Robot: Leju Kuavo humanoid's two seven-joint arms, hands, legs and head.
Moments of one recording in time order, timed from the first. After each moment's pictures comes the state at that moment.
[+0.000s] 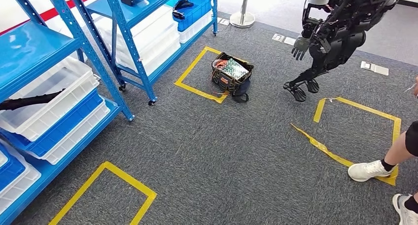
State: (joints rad) left arm -0.06 -0.07 0.88 -0.17 -1.02 0.12 -0.25; right arm -0.04 -0.02 0.52 -0.17 -0.03 -0.14 0.12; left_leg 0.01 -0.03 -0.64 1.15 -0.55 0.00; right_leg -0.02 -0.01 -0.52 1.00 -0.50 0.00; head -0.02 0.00
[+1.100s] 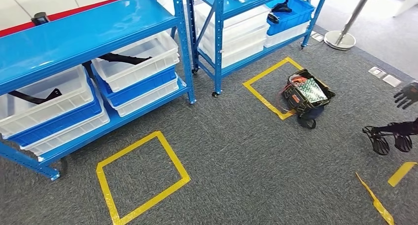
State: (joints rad) left arm -0.06 -0.06 0.88 -0.17 -1.02 0.12 -0.25; right arm -0.03 -0.02 0.52 -0.17 -0.03 -0.15 0.12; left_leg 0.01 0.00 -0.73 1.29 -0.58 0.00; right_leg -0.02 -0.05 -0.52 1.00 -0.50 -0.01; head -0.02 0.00
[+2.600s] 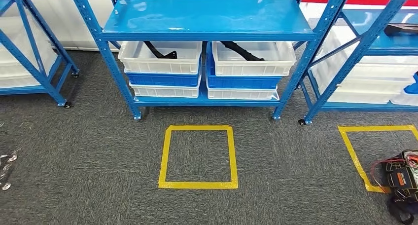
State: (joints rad) left arm -0.06 -0.07 0.89 -0.17 -1.02 0.13 -0.24; right arm -0.03 -0.03 0.52 -0.17 -0.02 -0.15 0.11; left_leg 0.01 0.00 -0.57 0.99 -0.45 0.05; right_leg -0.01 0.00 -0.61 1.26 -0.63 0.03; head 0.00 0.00
